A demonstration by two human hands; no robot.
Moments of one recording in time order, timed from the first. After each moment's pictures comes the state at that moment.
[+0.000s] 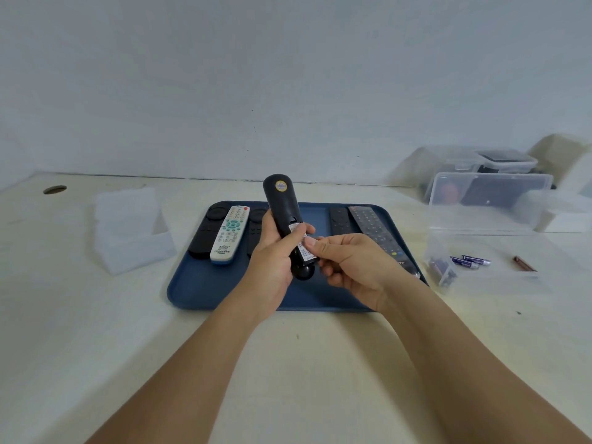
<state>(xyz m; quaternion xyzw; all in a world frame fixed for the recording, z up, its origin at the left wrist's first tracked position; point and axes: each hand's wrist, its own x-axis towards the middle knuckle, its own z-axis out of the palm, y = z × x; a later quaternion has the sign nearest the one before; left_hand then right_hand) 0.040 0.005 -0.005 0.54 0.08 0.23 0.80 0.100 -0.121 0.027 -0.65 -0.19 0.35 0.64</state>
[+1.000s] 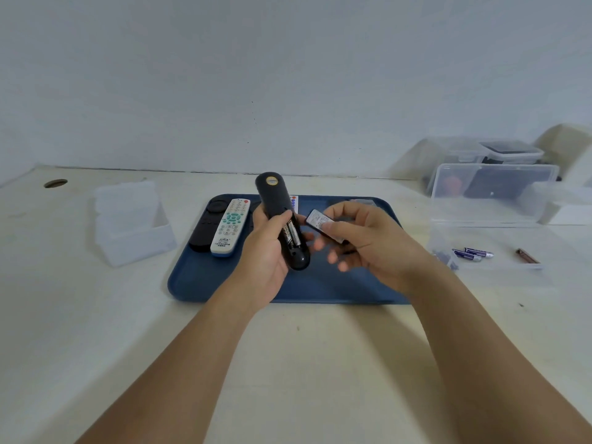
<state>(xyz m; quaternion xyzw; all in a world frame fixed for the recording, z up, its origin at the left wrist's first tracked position) 0.036 0.011 0.004 0.47 0.11 0.23 0.85 0.115 -0.137 0.041 -0.66 -0.30 0.30 0.62</state>
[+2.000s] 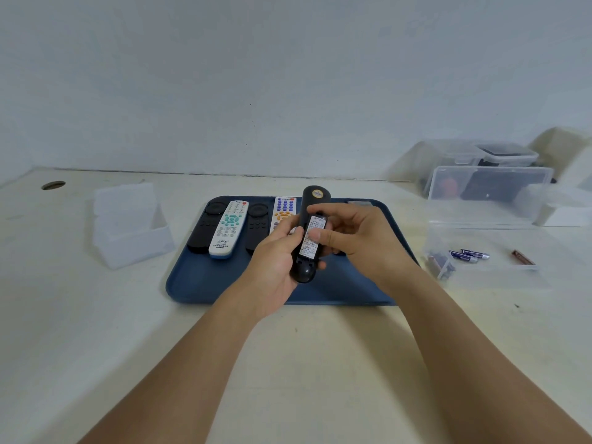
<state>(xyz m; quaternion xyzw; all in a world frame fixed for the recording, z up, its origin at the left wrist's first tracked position) 0.029 -0.003 0.006 0.51 0.10 0.12 0.84 0.122 -0.124 0.022 -0.65 -0.37 0.16 0.65</state>
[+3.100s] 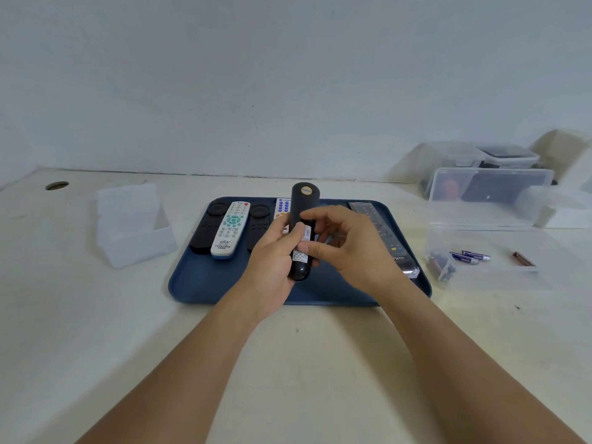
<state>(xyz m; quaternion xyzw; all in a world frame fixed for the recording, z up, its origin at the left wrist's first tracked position) 0.028 -0.001 0.001 0.51 0.11 0.18 0.83 0.113 -0.117 0.013 -0.70 -0.43 0.06 0.57</state>
